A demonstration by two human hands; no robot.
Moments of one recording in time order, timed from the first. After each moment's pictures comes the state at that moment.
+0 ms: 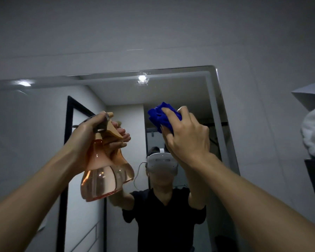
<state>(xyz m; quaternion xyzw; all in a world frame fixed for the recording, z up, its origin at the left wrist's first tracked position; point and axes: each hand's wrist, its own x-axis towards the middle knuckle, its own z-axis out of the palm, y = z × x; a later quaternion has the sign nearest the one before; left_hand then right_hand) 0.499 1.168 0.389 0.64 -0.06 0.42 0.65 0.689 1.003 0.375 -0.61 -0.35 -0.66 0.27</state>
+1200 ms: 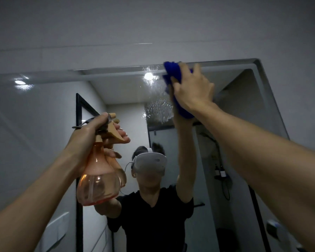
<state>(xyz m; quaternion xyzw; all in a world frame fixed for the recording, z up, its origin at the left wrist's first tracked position) 0.416 1.307 0.392 0.66 -0.07 0.41 0.63 0.591 1.118 0.484 -0.66 -0.23 -0.61 0.37</state>
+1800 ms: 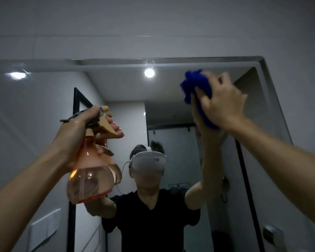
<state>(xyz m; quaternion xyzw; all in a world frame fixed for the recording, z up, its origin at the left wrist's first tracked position) 0.424 1.315 0.389 0.67 -0.07 0.44 0.60 0.646 1.065 0.436 -0.61 -0.26 -0.67 0.33</state>
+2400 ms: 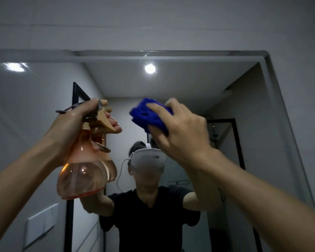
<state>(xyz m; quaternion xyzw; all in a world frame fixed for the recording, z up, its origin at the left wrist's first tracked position) 0.423 1.315 0.389 0.69 -0.08 0.44 0.57 0.600 1.137 0.368 -0.54 -0.41 -0.70 0.21</state>
